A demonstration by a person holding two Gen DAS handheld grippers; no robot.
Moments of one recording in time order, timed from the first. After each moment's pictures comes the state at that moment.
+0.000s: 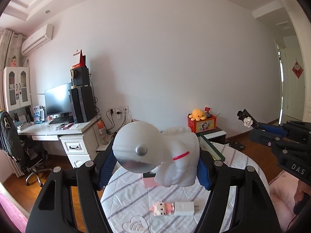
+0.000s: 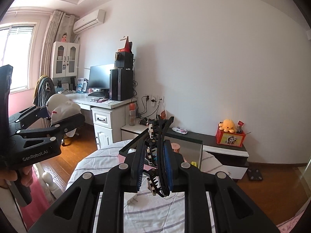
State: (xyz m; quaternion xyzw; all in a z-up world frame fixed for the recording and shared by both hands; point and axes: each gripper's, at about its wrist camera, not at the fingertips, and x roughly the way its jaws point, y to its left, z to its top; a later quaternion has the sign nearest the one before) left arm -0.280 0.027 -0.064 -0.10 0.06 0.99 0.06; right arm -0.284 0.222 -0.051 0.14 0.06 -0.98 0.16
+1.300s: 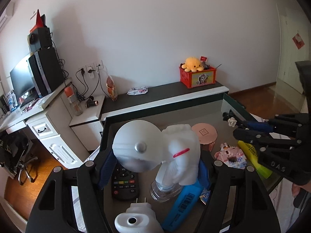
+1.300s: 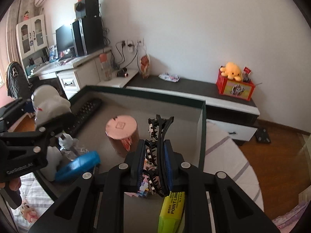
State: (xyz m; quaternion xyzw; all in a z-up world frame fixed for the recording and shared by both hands) left arm -0.578 0.100 -0.186 -0.28 0.11 0.95 0.11; right arm -0.585 0.269 -0.190 0.36 0.04 -0.93 0.12
